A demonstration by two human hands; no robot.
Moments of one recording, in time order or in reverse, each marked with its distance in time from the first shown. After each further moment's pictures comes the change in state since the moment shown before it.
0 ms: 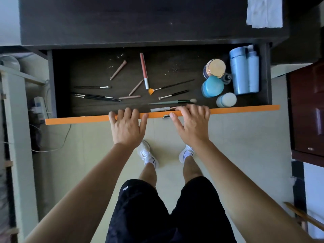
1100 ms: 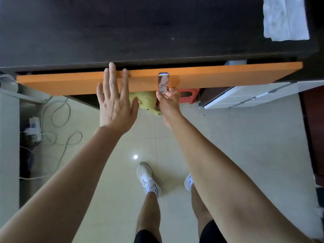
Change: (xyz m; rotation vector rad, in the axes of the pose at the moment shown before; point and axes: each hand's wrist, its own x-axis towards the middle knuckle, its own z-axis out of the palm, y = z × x) left_hand 0.142 -0.010 0.009 -0.047 0.148 0.091; right_hand 0.171 -0.056 0.087 1.364 -0.290 0.852
